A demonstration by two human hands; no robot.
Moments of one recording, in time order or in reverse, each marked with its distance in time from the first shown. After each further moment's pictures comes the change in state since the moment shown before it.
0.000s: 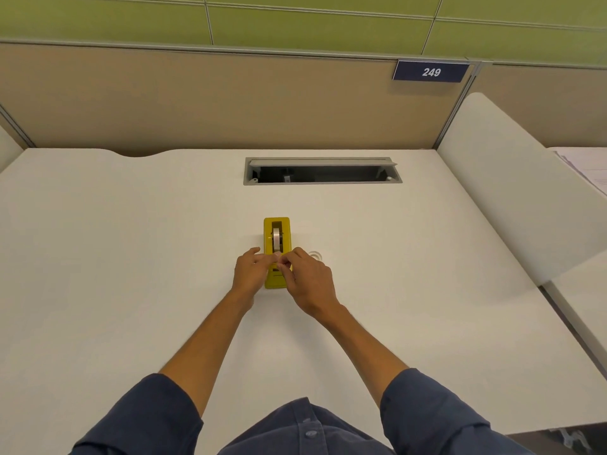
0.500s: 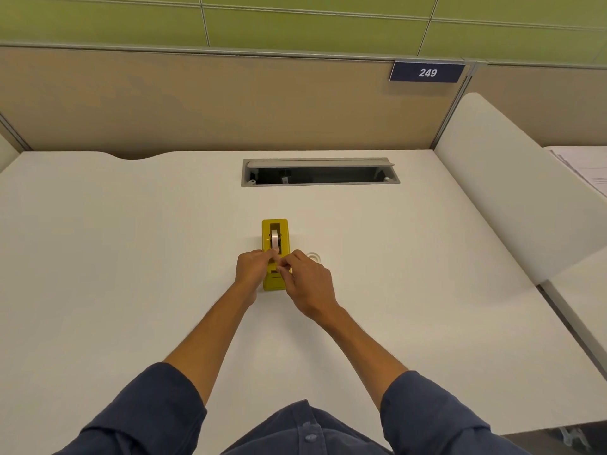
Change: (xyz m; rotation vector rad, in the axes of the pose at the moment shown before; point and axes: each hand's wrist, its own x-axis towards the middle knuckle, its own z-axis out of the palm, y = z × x) left_hand 0.006 0.010 0.009 -0.107 0.023 -0.089; right_hand -0.002 0.001 -0.002 0.005 -0.001 0.003
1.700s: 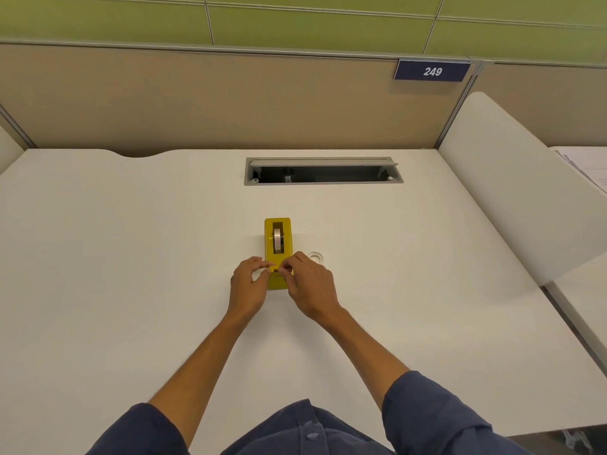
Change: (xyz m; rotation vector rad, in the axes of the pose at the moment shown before) left_hand -0.015 -0.037 -0.019 0.282 0.048 0.349; right_hand -0.001 0.004 0.007 -0.004 0.001 -0.023
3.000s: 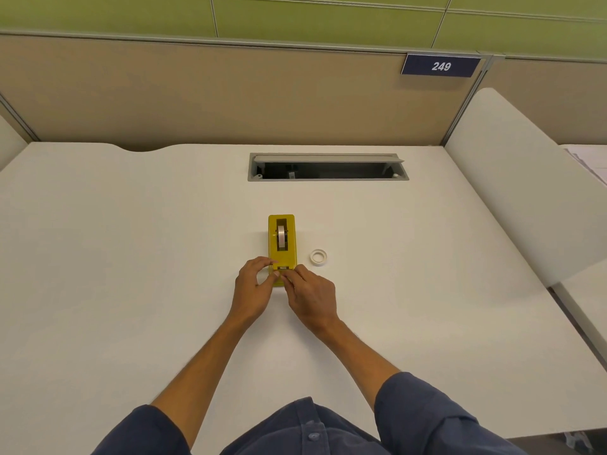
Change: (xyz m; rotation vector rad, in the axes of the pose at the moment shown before) left_hand -0.004 -0.010 0.001 0.028 -0.042 0.077; right_hand -0.016 0.011 0.036 -0.122 0.370 -0.223
